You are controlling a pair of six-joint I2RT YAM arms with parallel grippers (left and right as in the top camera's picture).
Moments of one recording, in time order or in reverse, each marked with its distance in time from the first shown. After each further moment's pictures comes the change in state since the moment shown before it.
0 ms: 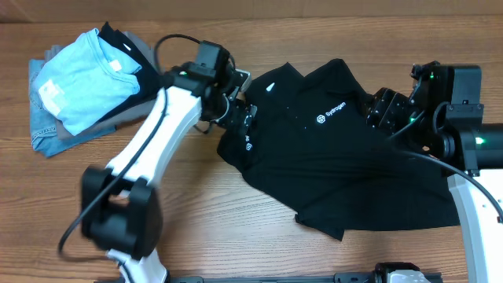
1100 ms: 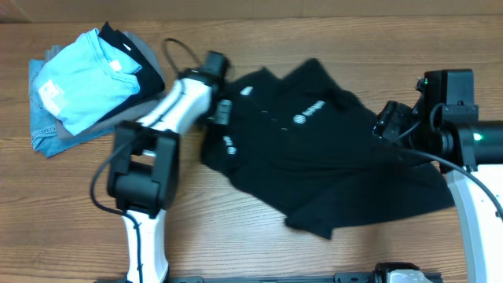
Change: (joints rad) left arm 0.076 0.294 0.060 0.073 -0.401 -0.145; right arm -0.002 0.020 0.000 -0.130 0.174 0.032
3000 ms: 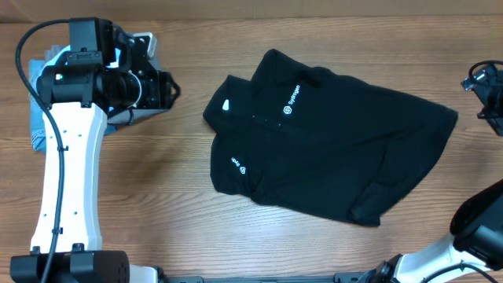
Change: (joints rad) left arm 0.302 -0.587 0.085 -0.323 0.486 0.157; right arm -0.575 0.567 0.334 0.136 -0.083 -0.051
